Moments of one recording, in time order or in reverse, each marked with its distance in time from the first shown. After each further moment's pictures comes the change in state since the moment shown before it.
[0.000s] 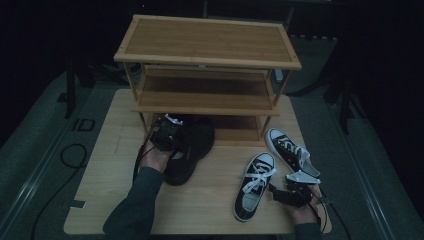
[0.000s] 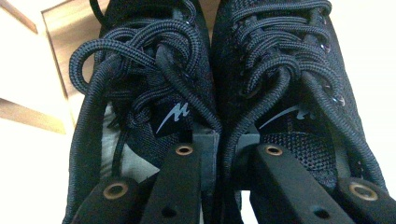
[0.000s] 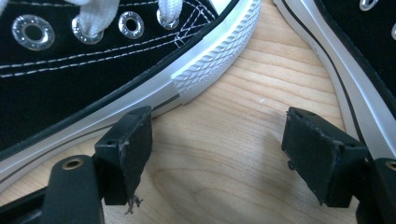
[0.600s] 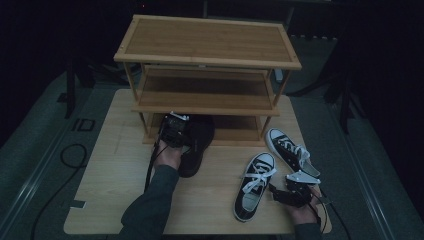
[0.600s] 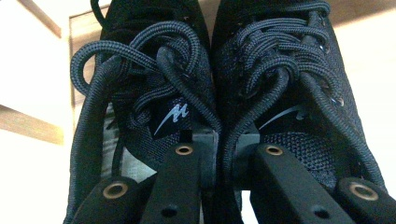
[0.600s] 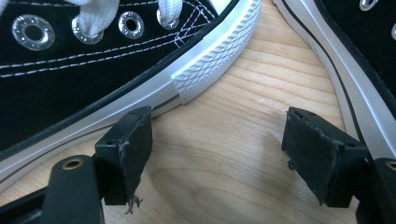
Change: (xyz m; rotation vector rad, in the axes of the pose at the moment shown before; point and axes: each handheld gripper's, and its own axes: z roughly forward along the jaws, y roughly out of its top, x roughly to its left) left arm -0.018 0.017 0.024 -0.042 0.132 -0.141; right arm 0.000 0.000 0.000 0.000 0.000 -0.001
